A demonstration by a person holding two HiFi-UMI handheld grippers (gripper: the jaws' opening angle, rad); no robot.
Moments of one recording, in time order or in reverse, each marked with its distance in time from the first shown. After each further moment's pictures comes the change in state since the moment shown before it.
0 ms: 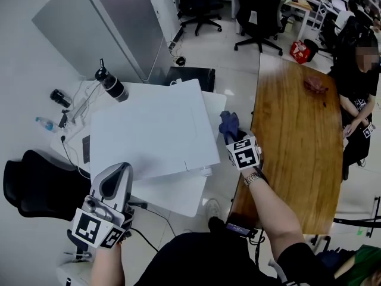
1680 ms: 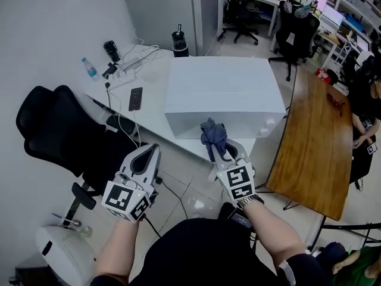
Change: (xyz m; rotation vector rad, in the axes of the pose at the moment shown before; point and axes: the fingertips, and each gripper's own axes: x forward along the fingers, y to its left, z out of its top) left arm -0.275 0.049 -0.087 -0.091 -0.033 0.178; right arm -0.169 0.404 0.040 -0.250 -0.403 0.243
